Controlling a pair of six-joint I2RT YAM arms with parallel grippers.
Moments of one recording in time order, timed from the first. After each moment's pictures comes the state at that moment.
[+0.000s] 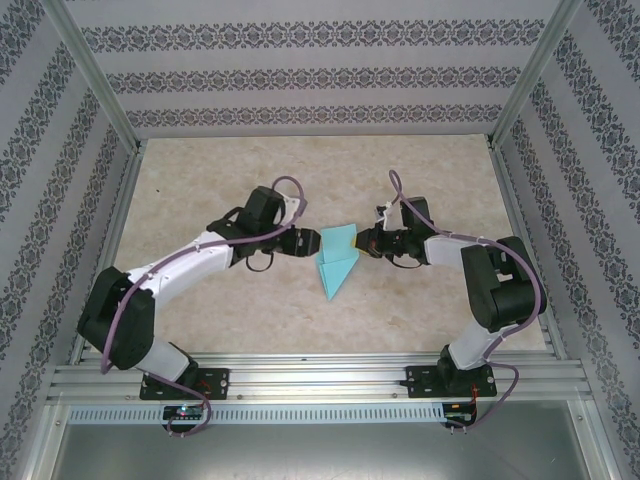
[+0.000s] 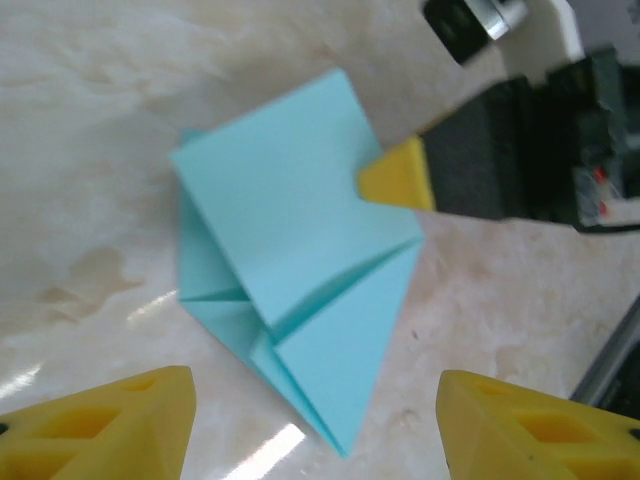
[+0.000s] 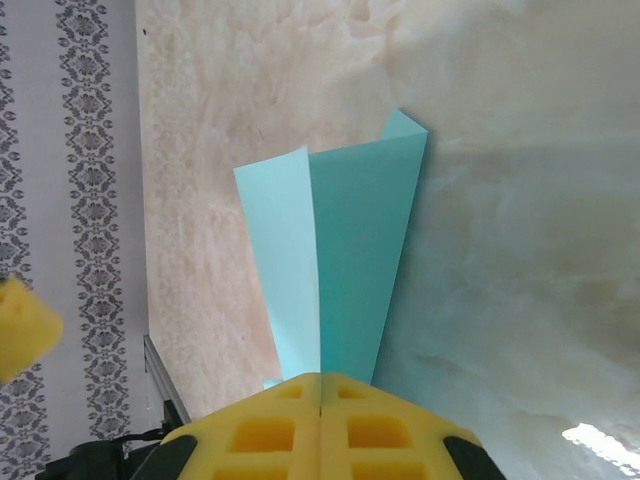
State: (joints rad) left arm -0.64 1.50 1.04 -0.34 0.35 -0.41; right arm 0.25 1.69 0.77 0.07 -0.83 0.63
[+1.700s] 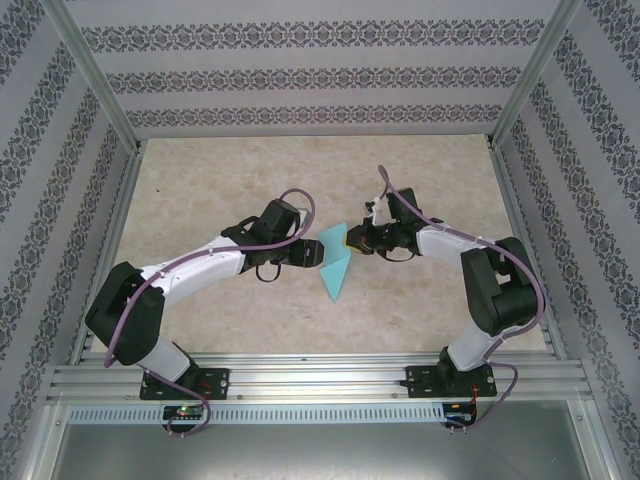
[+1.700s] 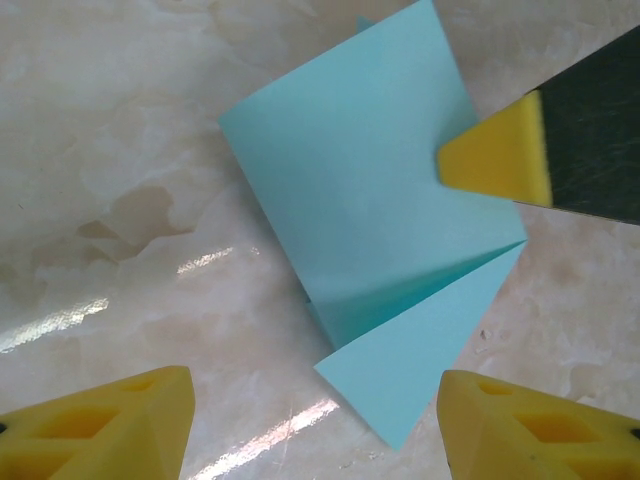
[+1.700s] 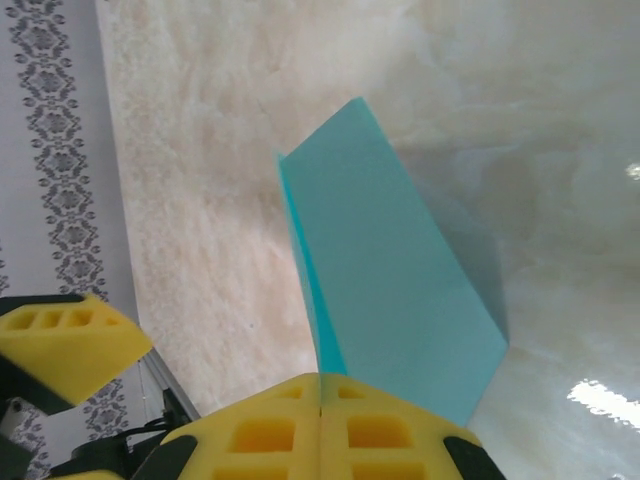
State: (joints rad) left arm -0.68 1.55 1.02 -0.37 0.20 -0.51; right arm 0.32 1.70 0.89 -0.12 -0.76 0.64
